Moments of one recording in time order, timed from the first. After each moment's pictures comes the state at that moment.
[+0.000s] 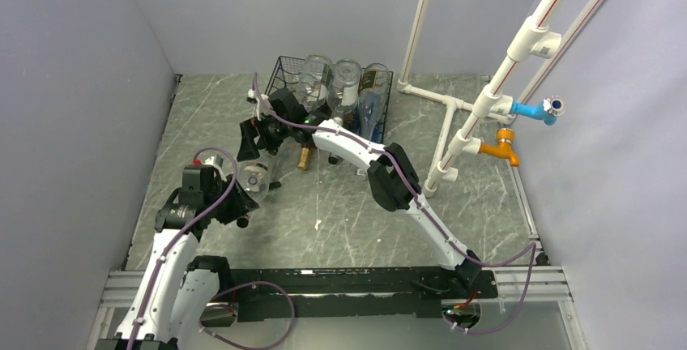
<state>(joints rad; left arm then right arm) -0.04 0.69 0.59 -0.80 0.24 -0.58 0.86 2.56 2.33 -0.31 -0.61 0.40</state>
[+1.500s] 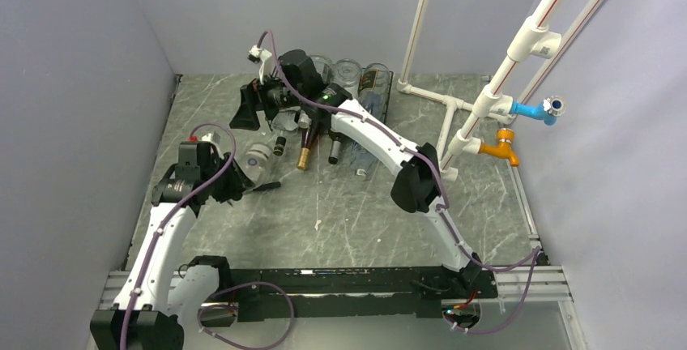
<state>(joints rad) -0.03 0.87 0.77 -0.77 0.21 -0.54 0.84 2.34 2.40 -0.34 -0.62 0.31</state>
